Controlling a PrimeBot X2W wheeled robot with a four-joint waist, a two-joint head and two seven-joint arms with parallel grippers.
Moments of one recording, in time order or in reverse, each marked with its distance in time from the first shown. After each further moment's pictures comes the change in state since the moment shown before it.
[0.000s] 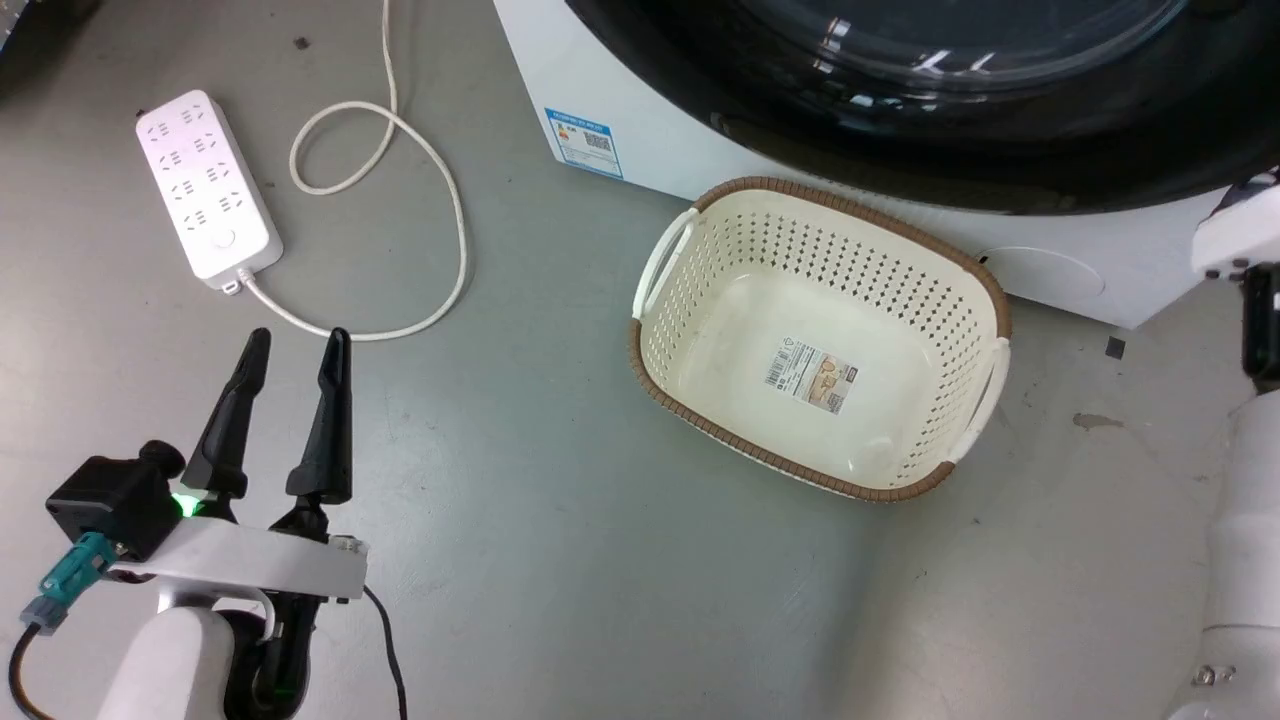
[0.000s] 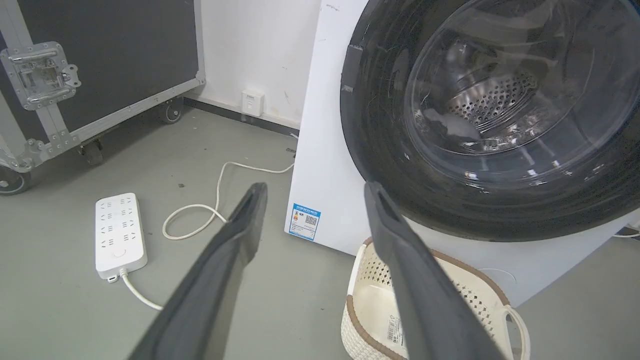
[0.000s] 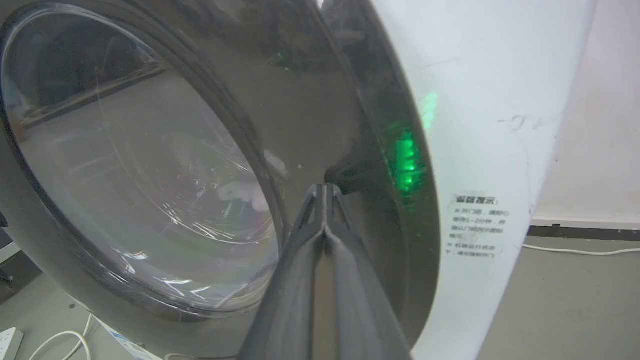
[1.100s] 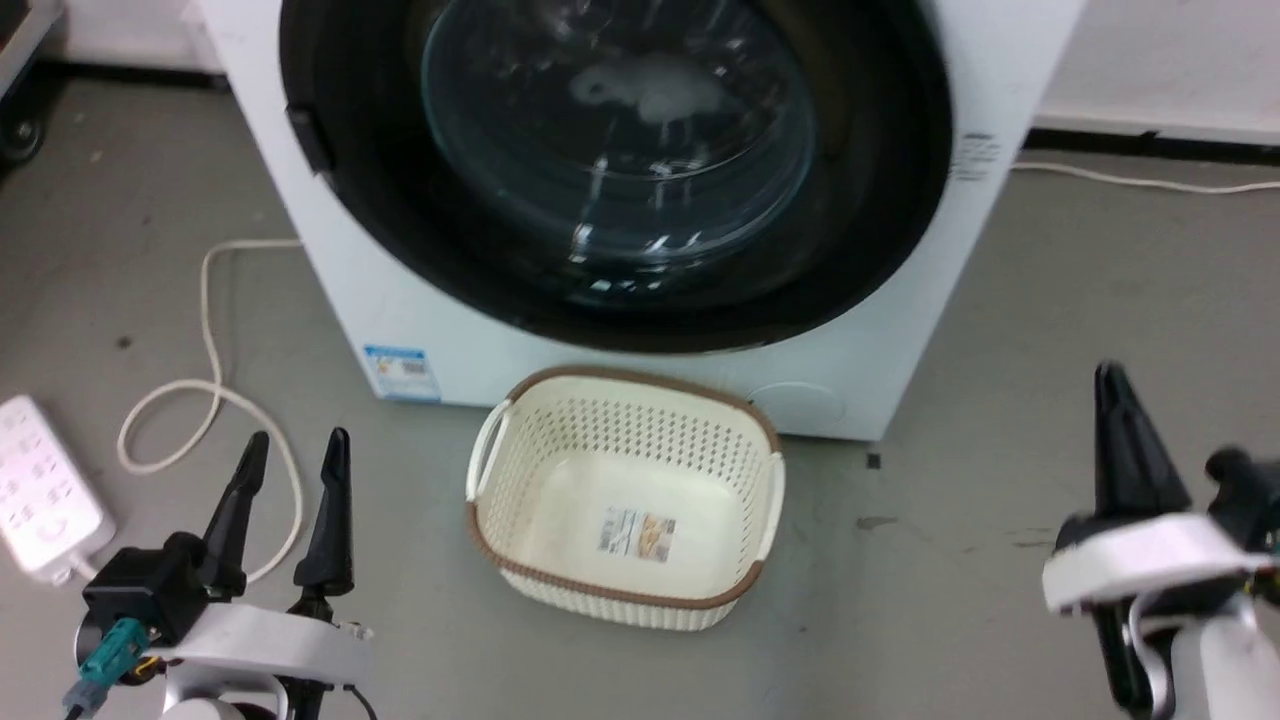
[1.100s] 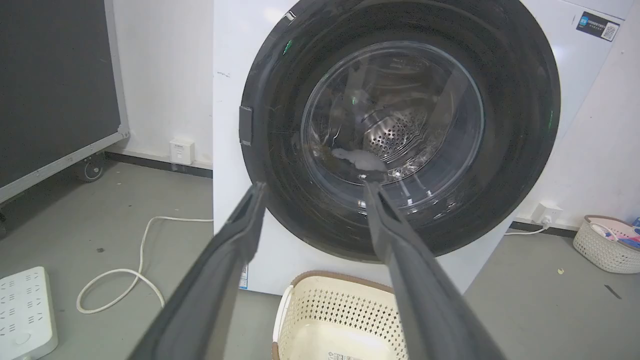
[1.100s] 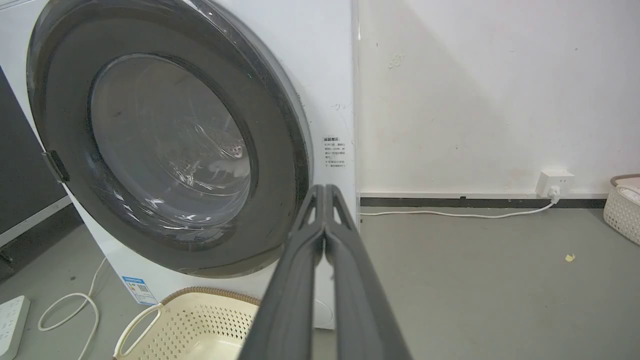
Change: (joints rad) left arm 0.147 -0.039 0.040 -0.013 0.106 0.046 0.011; right arm 0.617 -0.002 0.341 -0.323 0.277 0.000 0.036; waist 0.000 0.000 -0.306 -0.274
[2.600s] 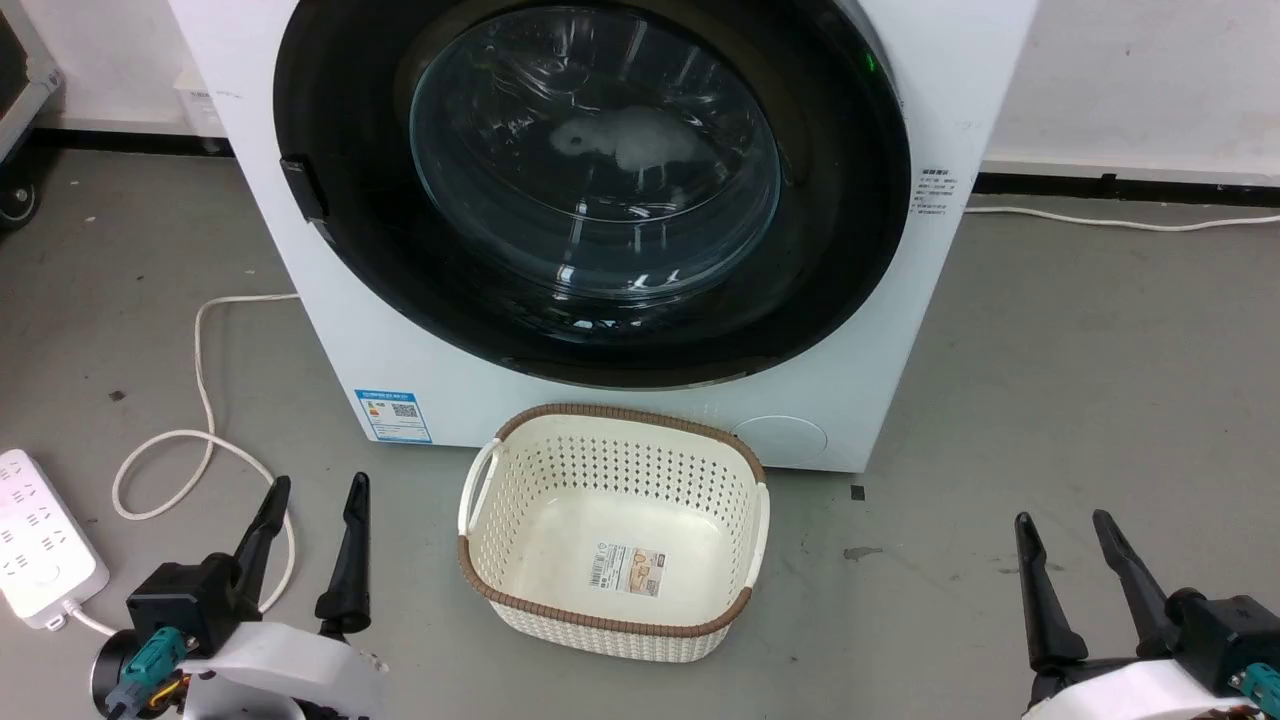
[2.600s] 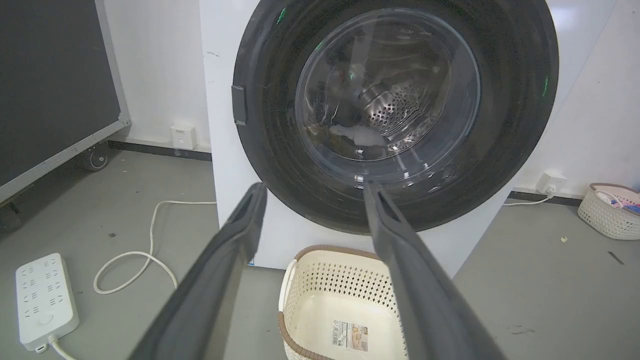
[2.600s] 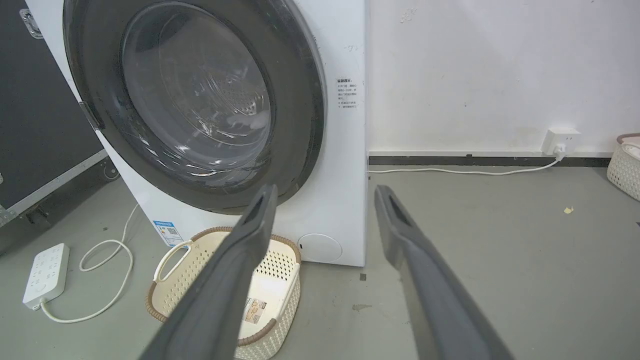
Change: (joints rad) left arm 0.044 0.017 -0.046 -0.004 0.020 0.066 0.079; right arm 0.295 0.000 0.080 -0.184 0.033 0.000 0.069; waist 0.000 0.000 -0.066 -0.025
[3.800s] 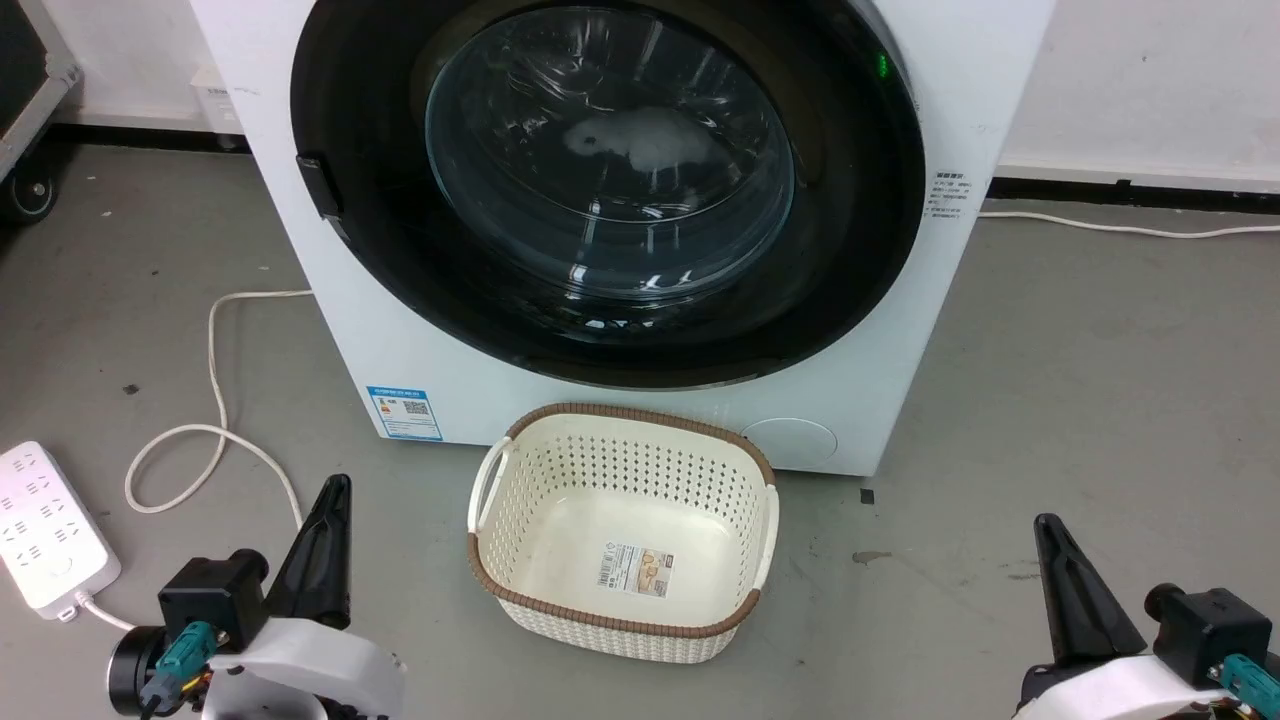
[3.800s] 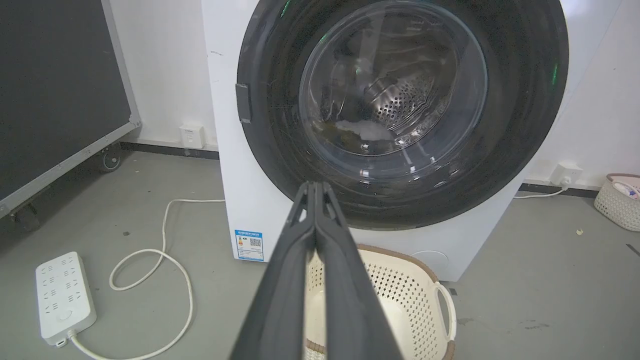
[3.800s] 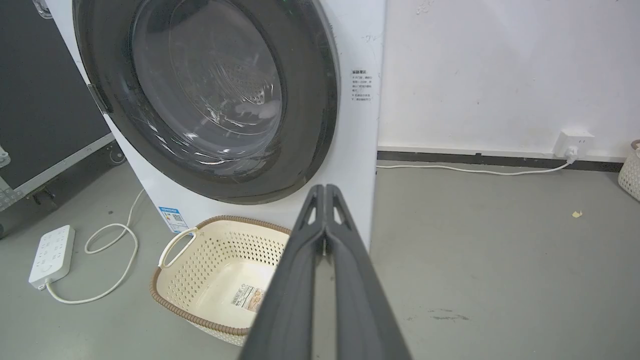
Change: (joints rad) left arm 0.000 -0.048 0.016 -0.008 0.085 0.000 0.035; right arm -0.003 0.000 0.014 0.001 -0.029 0.000 0.028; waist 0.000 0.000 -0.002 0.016
